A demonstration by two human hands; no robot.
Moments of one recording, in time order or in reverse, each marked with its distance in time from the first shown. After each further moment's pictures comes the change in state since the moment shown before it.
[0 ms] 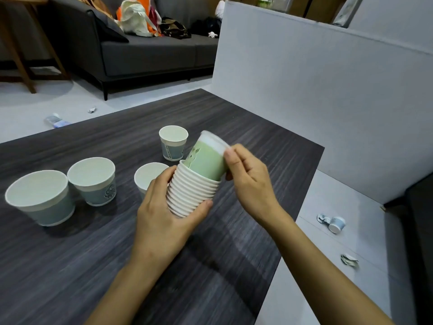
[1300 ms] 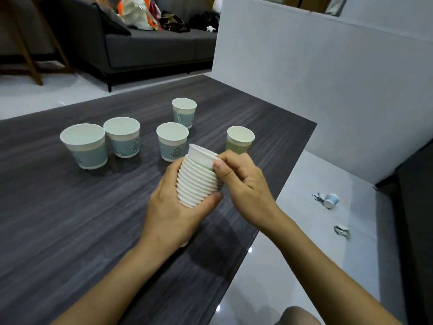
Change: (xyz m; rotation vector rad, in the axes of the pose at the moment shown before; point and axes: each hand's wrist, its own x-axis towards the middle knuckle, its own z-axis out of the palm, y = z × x) left_hand -0.092 0.008 -0.042 -0.085 -0.108 -0.064; right_hand -0.117 -0.038 0.025 -0.073 -0.130 -0.037
